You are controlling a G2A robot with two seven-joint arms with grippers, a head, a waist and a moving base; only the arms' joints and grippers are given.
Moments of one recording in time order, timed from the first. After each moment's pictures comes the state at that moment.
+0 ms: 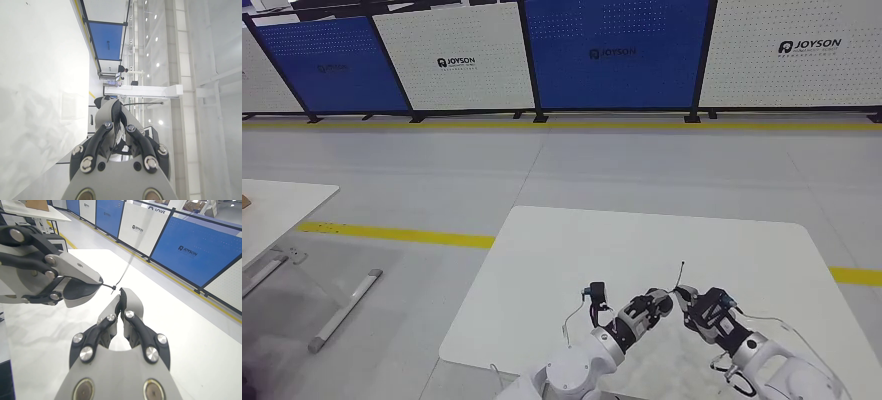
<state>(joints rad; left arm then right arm) 1.44 -1.37 -0.88 -1.69 -0.38 -0.01 0.01 -1.41 -0.93 1.09 -1.75 -1.23 -0.34 0.03</state>
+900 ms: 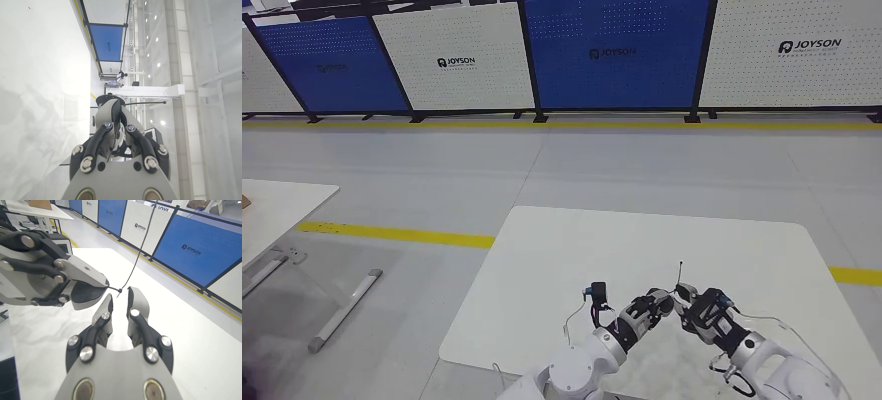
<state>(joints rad) 1.43 -1.37 -0.87 -1.67 -0.36 -0.02 0.02 -1.39 -0.91 1.06 -1.75 -1.21 -0.34 0.04</state>
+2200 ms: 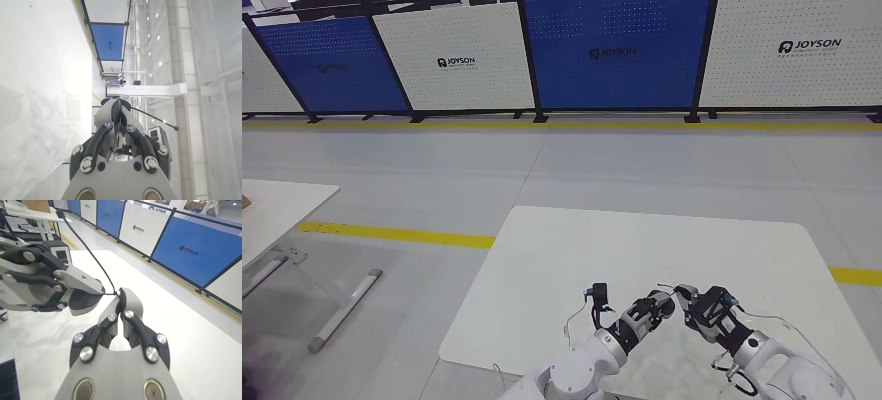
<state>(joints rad) 1.43 -1.38 -0.87 -1.67 -0.34 -0.02 0.01 -1.41 -0.92 1.09 -1.76 -1.20 -0.34 0.04</state>
